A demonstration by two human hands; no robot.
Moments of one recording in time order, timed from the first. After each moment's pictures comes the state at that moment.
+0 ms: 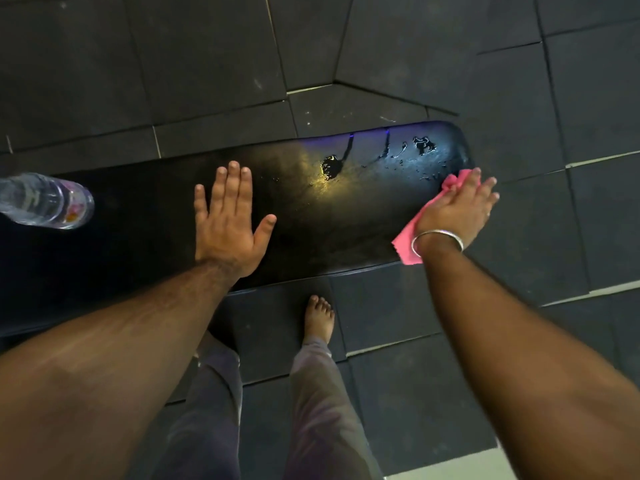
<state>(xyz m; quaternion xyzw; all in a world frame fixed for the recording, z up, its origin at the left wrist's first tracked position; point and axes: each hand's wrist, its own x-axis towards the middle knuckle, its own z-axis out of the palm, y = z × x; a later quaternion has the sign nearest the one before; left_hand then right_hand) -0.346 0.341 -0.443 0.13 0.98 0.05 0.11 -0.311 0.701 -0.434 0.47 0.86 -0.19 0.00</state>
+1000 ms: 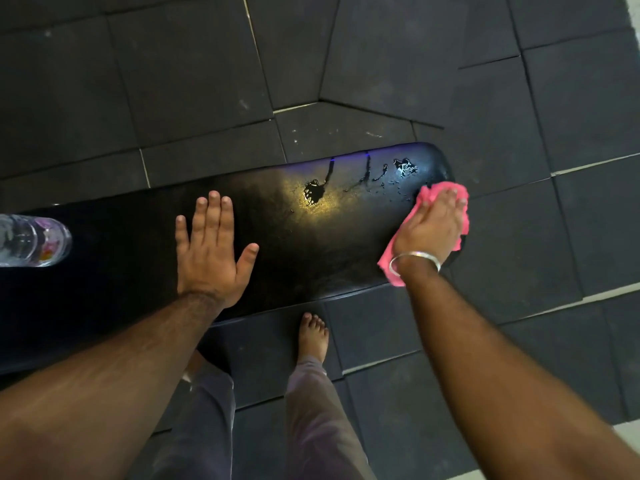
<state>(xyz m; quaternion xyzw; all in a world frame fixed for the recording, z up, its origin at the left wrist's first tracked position) -0.347 0.342 -0.443 0.12 0.99 0.06 0.10 -0.325 0.691 -0.435 0.42 0.88 -0.22 -0.04</state>
